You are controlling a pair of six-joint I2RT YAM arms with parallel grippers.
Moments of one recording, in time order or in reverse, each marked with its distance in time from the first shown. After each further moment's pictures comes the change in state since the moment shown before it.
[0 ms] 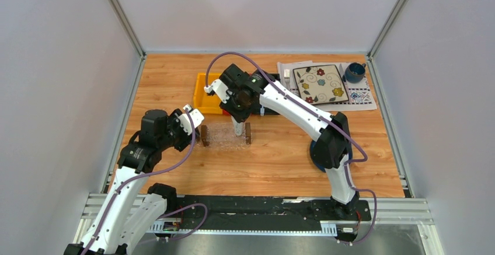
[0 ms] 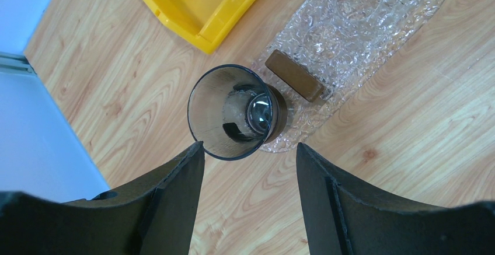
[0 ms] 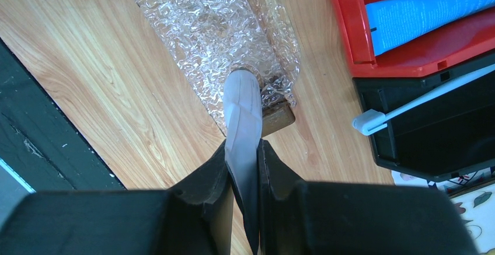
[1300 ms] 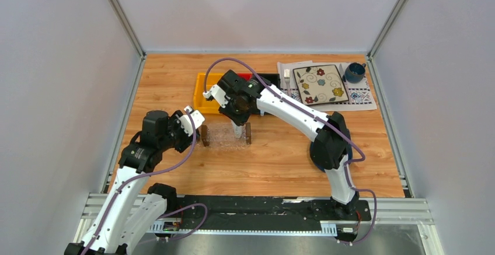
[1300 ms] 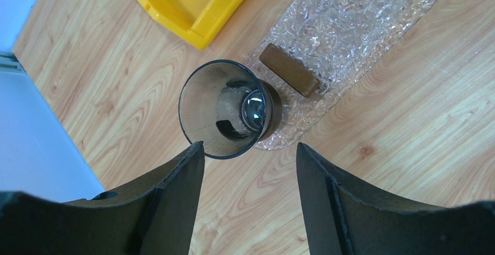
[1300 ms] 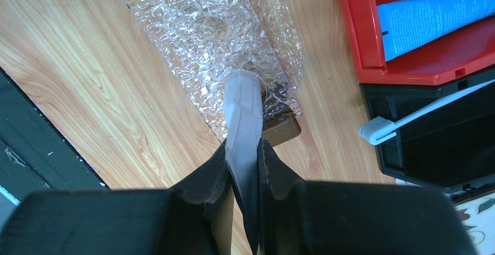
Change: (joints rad) left arm 0.000 0.000 -0.019 0.000 0.004 0.001; right arm 0.018 0.000 -0.084 0.070 0.026 -0.001
